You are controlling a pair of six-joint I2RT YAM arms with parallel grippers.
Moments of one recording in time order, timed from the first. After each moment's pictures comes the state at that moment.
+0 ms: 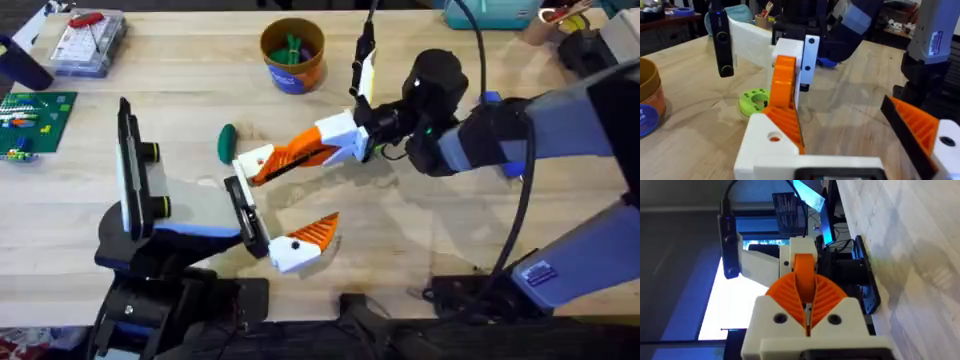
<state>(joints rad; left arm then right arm) -0.17 0.00 0.01 -0.08 0.98 -0.06 0.48 1.83 0.65 1.16 -1.39 1.54</state>
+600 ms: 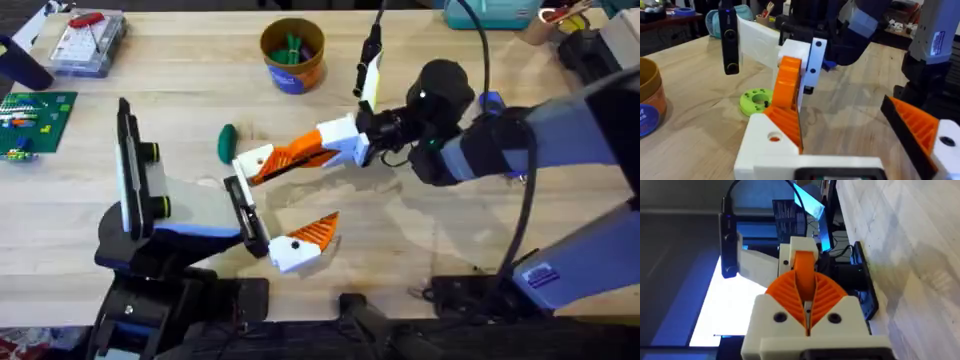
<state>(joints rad) -0.17 0.00 0.01 -0.08 0.98 -0.06 0.50 1.82 0.59 1.25 -1.31 1.54</state>
